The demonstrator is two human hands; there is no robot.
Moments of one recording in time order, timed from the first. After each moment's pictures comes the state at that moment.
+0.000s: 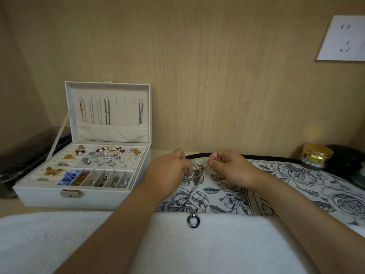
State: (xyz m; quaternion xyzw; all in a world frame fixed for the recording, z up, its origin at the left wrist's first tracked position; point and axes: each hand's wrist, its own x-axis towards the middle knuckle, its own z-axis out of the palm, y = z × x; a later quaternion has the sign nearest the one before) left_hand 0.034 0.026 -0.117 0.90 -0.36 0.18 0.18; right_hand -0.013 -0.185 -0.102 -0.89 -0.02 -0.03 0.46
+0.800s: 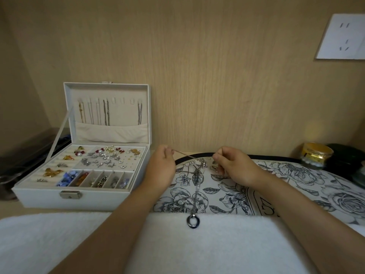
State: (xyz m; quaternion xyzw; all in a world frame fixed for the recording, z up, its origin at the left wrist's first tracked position) left_hand 0.034 0.016 -0.112 0.83 -0.10 0.09 0.54; right_hand -0.012 -0.193 -0.103 -0.90 0.01 -0.10 0.42
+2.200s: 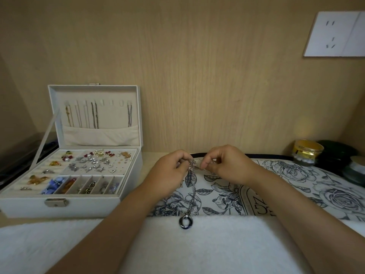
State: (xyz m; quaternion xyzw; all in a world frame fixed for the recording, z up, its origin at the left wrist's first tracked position) left_hand 0.027 0.001 -0.112 0.82 -0.28 0.01 0.49; right_hand -0.018 -0.195 -0.088 -0.94 -0.08 -0.11 0.32
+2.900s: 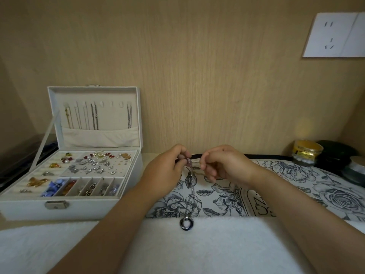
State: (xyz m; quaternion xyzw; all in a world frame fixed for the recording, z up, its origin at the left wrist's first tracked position) left_hand 0.033 0.011 -0.107 0.85 -0.33 0.09 0.40; right_hand -0.030 -0.178 -0.074 -0.76 -0.07 0.04 0.64
